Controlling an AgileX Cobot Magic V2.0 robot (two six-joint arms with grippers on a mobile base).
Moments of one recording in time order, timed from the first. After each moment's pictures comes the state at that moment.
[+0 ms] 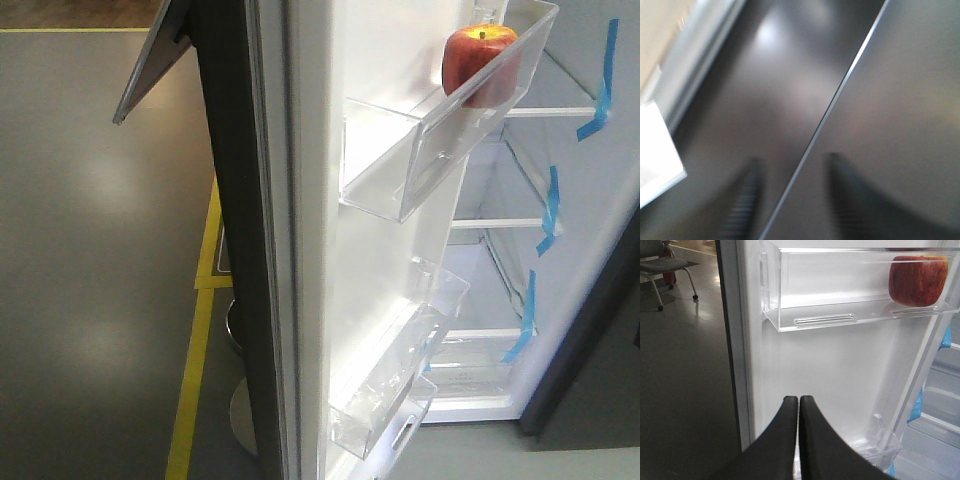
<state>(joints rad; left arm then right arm) 0.09 1.38 -1.17 1.03 -0.82 -1.72 -0.01 0.40 -0.75 0.74 0.86 -0.70</state>
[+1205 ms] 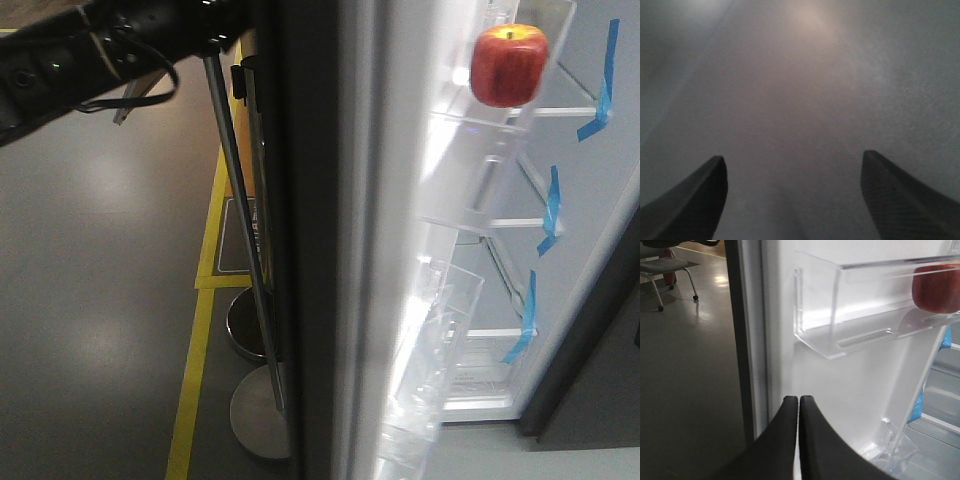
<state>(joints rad) -0.31 1.70 -1.48 1.16 -0.95 -1.90 -0.01 0.40 -0.75 0.74 0.86 -0.70</state>
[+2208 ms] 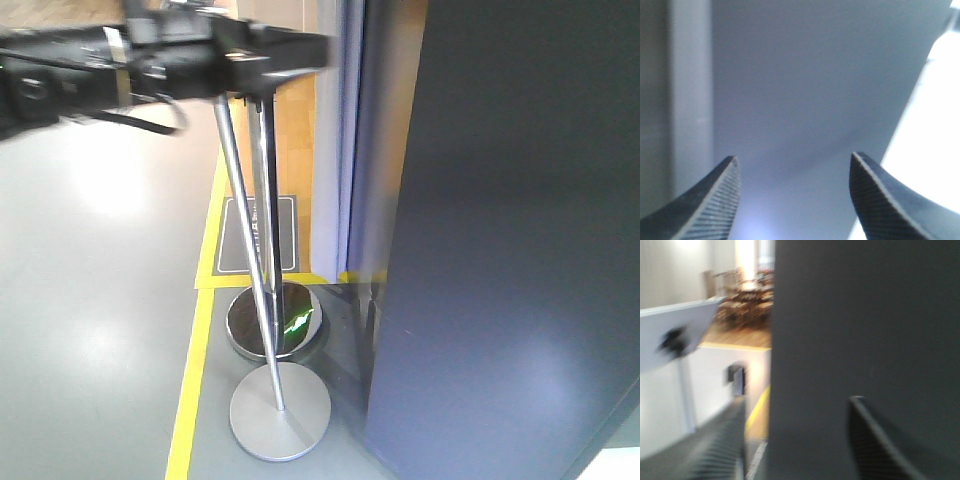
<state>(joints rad) -0.27 1.64 -1.48 1.64 -0.76 -1.82 -0.01 0.76 -0.87 0.70 0.22 -0.70</state>
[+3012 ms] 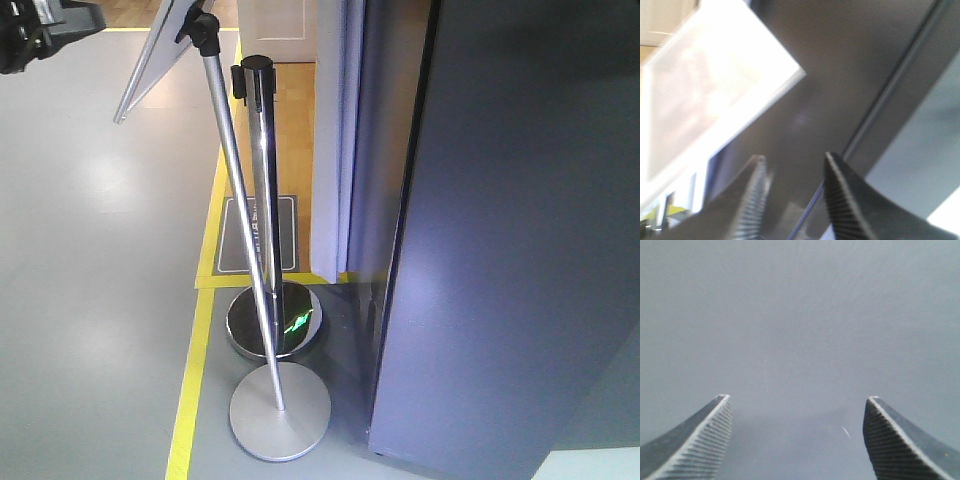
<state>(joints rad) 0.12 1.61 -1.48 1.78 -0.73 -2.14 -0.08 1.47 -1.34 0.84 -0.10 -0.70</state>
